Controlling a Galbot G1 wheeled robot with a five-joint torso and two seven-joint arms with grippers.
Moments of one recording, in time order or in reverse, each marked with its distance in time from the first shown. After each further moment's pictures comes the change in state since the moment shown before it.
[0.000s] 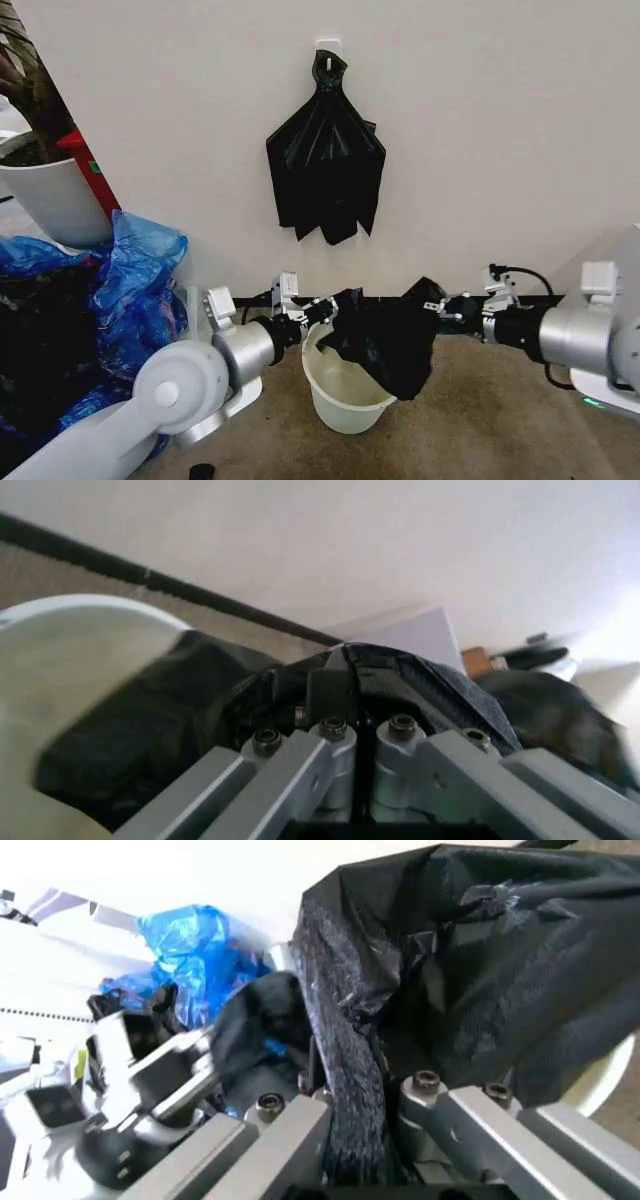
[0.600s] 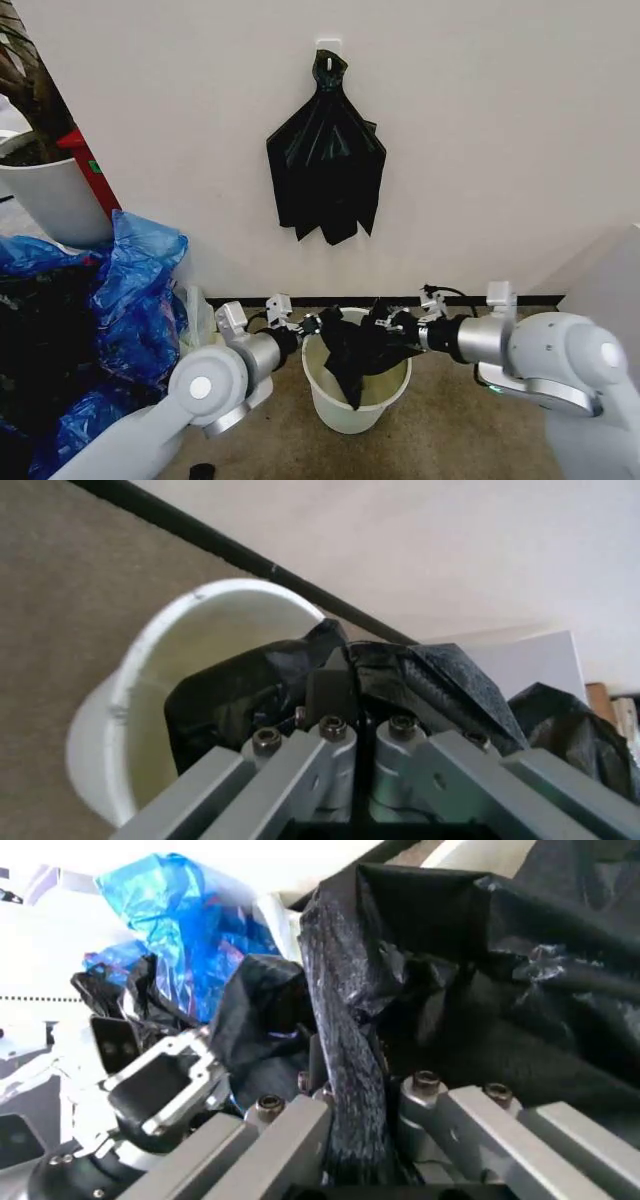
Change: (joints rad) left arm 0.069 -0.039 -0.028 0.008 0.068 0.006 -0.236; right arm 0.046 0.127 -0.307 -0.178 -0.236 -0.011 -0.099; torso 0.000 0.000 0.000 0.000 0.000
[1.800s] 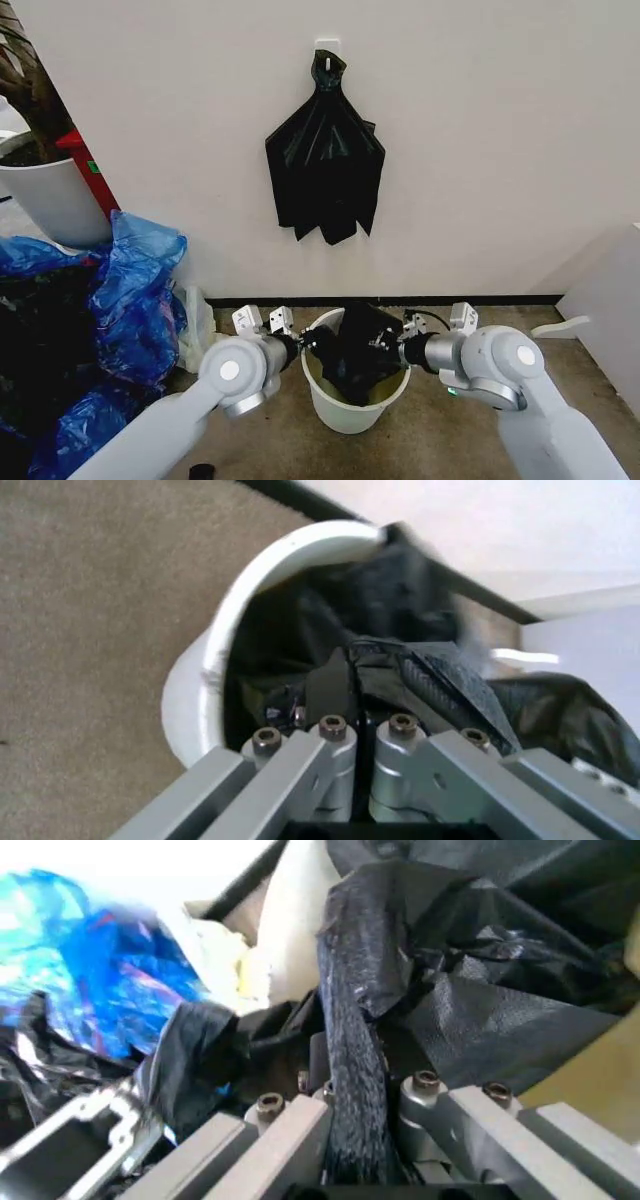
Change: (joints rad) left arm -0.065 -0.065 0.075 0.080 0.011 0.114 -0.180; right arm -0.019 0.058 -0.086 -0.119 -0.167 0.036 0.028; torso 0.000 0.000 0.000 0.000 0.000
